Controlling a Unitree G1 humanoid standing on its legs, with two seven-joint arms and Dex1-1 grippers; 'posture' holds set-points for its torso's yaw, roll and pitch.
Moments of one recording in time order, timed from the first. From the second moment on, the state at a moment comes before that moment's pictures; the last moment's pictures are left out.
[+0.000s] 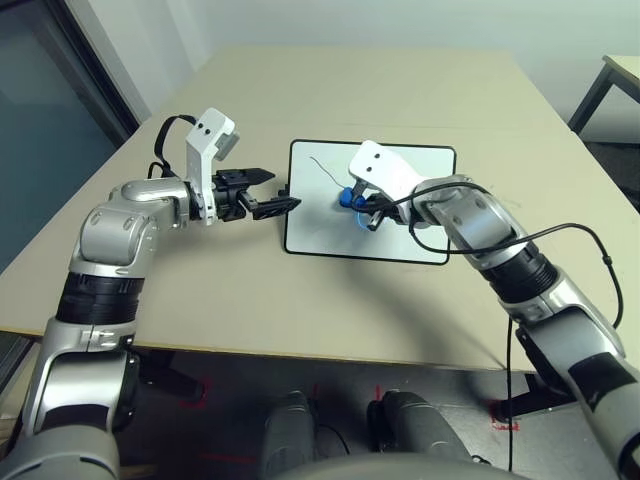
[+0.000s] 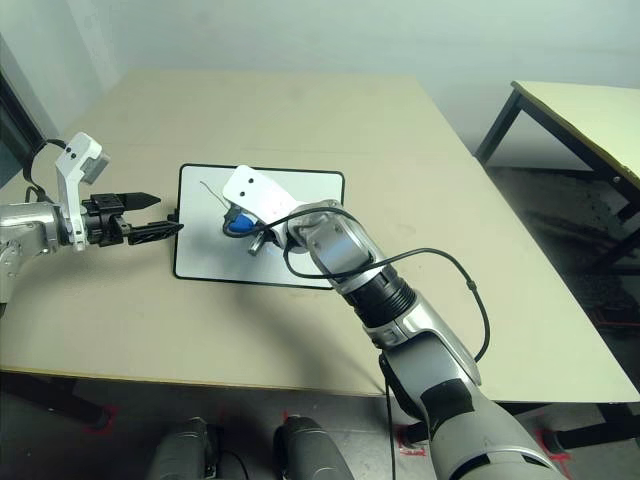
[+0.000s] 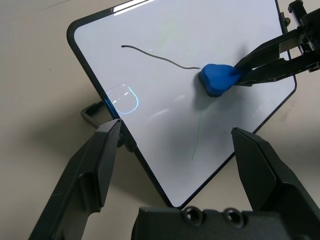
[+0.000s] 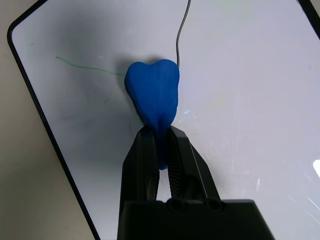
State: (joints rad) left arm -0.61 0.75 0.02 0.04 -0.39 0.77 -0.92; right arm -0.90 -0.35 0.50 0.05 0.02 1.00 0.63
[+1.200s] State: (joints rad) left arm -0.61 0.78 0.03 0.04 -0.40 0.77 -0.92; right arm -0.97 -0.31 0.52 0.09 -0.02 1.00 0.65
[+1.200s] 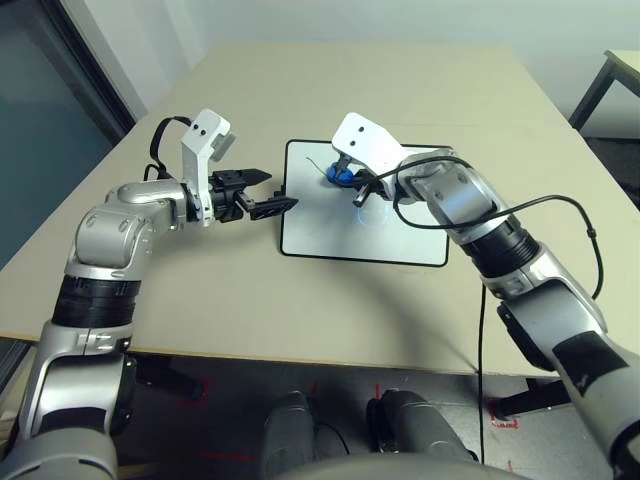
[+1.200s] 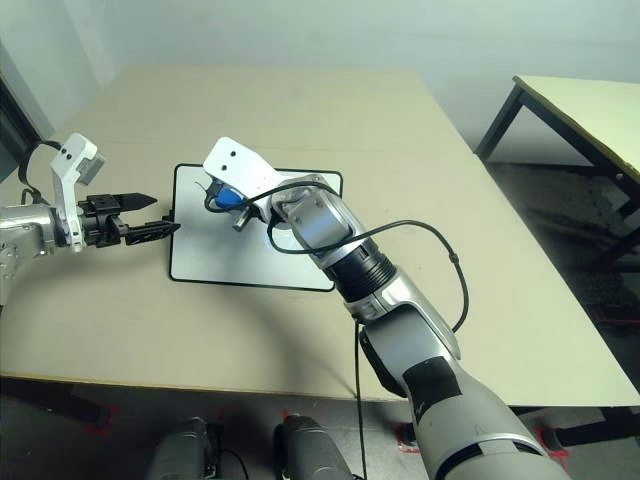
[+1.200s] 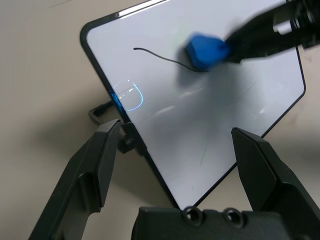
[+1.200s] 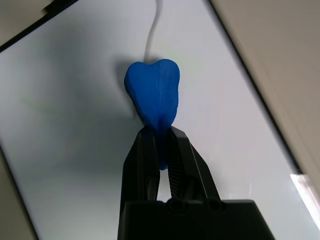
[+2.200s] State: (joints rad) left arm -0.61 0.81 0.03 0.04 -0.40 0.77 -0.93; right arm -0.96 -0.31 0.58 0.12 -0.04 1.01 0.72
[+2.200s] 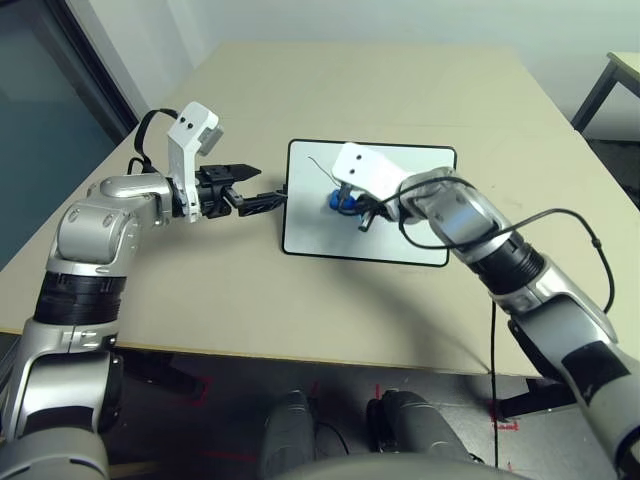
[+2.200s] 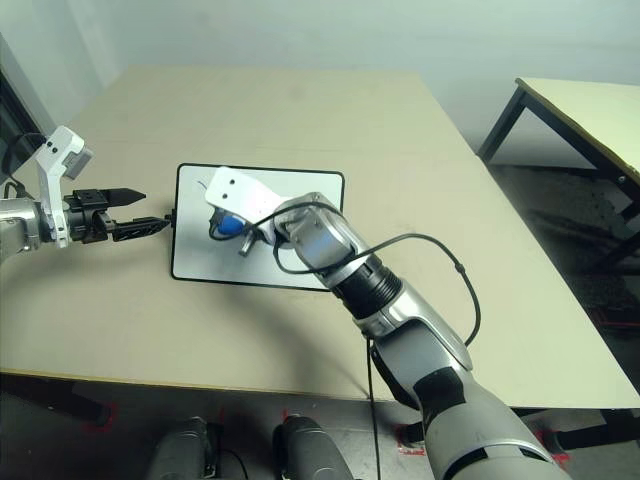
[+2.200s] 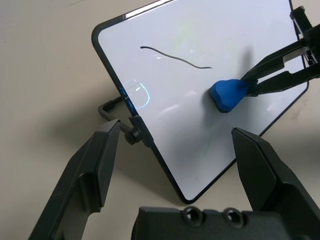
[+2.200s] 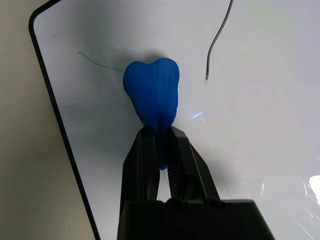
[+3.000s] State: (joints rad) left arm -0.61 0.81 0.06 0.04 -0.40 0.77 -0.92; right arm -1.01 -0.19 0.52 0.24 -0.06 0.92 0.67
